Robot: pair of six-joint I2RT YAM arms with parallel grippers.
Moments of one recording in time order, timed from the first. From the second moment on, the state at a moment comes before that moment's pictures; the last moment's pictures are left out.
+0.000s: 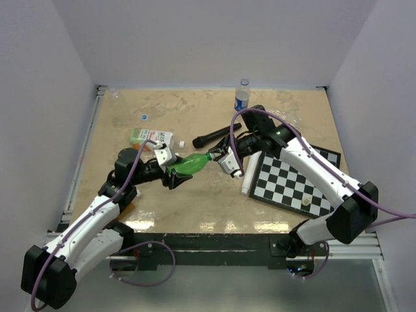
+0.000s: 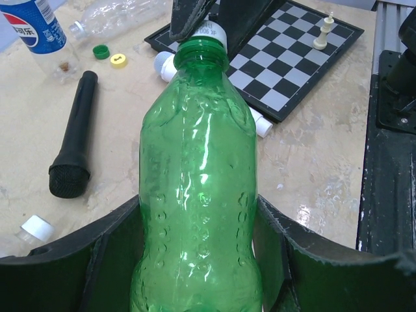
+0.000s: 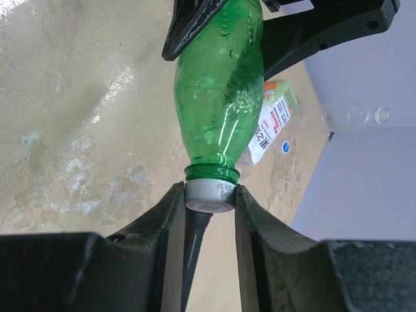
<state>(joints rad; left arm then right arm) -0.42 0.84 0.50 0.12 0.75 0.16 0.60 1.43 1.34 -0.81 -0.85 -1.73</state>
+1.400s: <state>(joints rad) -0.42 0.81 0.50 0.13 0.79 0.16 0.41 1.24 1.11 -0.48 -0.73 -0.71</state>
